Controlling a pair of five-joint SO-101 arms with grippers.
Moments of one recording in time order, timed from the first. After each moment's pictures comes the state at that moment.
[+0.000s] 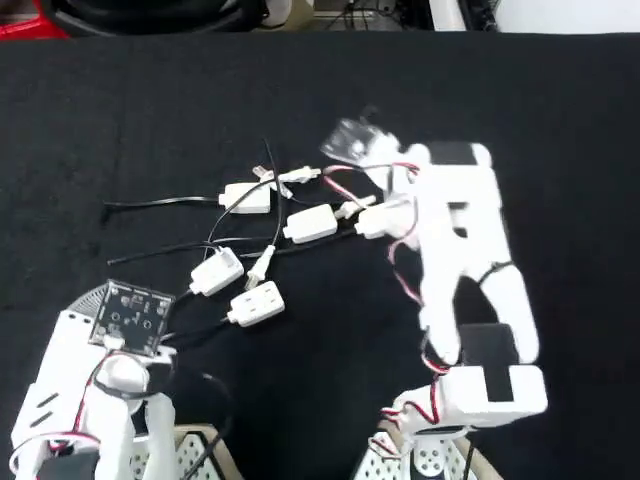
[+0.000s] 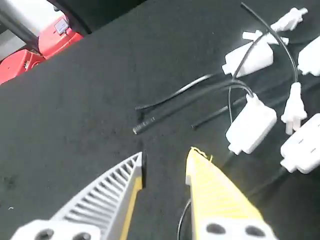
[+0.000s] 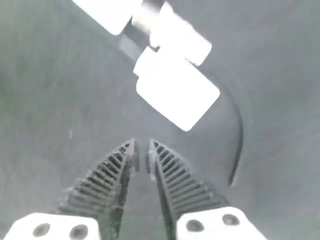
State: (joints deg) left arm -14.5 -101.1 56.5 87.5 -31.8; right arm -3.4 3.2 9.9 74.5 53.4
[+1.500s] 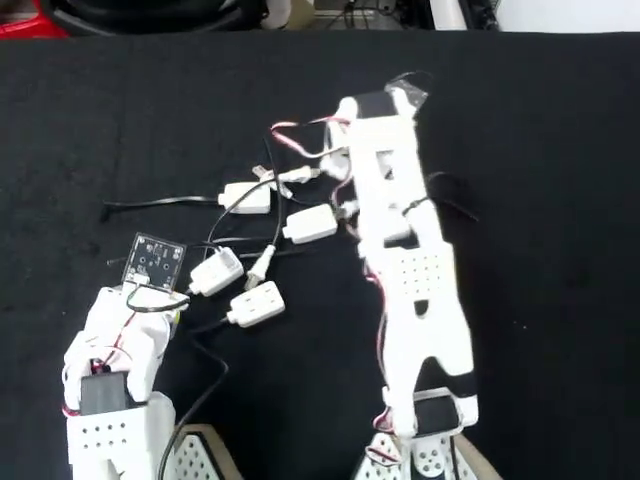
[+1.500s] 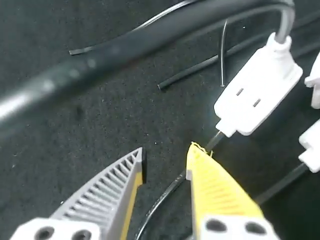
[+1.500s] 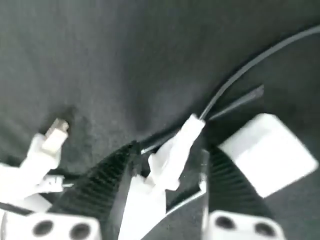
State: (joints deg) left arm -13.5 -96.7 91.3 58.7 -26.9; right arm -11.7 61.1 -60.4 98.9 -46.1
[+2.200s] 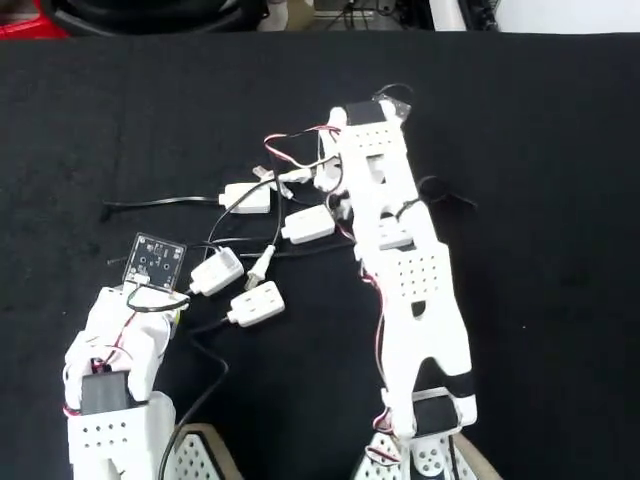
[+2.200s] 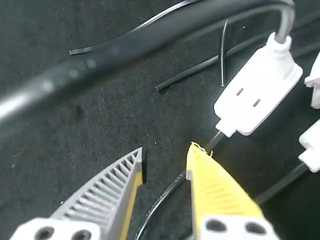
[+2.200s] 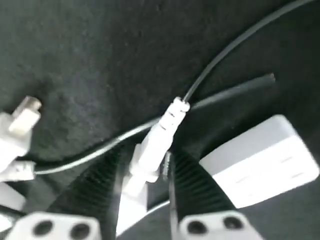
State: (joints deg) left arm -13.5 -96.7 91.3 58.7 -26.9; right arm -11.8 60.9 -55.3 99.1 -38.9
